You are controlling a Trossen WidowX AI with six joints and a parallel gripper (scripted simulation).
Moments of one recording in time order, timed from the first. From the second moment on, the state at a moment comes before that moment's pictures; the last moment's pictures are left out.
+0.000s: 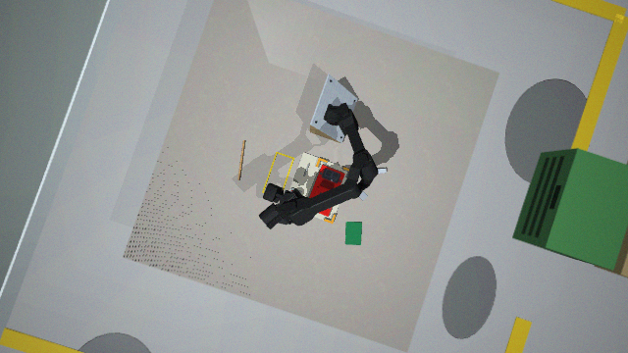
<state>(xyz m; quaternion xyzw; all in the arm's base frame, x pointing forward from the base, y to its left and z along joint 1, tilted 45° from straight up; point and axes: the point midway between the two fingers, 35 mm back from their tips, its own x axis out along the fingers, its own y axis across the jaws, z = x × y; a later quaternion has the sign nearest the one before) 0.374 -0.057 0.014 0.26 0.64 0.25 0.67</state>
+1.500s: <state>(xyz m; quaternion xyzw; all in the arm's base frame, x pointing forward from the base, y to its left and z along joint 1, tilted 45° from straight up) 0.365 0.002 -0.038 0.26 0.64 0.28 0.66</state>
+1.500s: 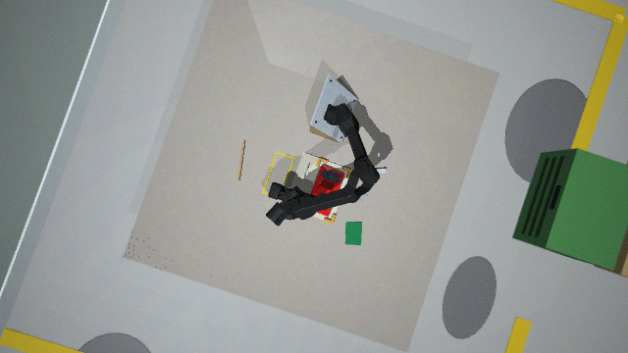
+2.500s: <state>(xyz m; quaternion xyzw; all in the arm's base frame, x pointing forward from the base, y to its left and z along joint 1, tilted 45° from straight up) 0.365 -0.001 -0.034 0.26 0.64 0.28 0.66</state>
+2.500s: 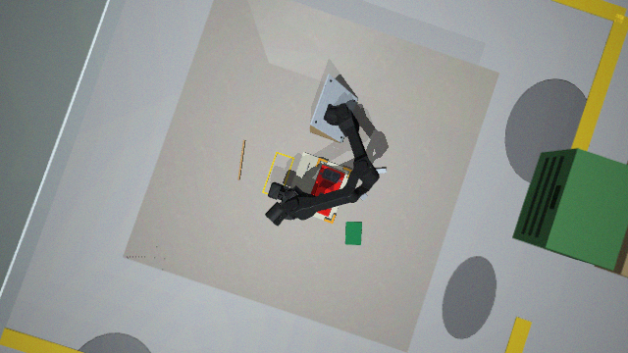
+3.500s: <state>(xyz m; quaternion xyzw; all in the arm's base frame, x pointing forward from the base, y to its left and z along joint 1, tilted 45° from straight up) 0.364 -0.008 -0.027 0.26 0.64 0.28 0.66</state>
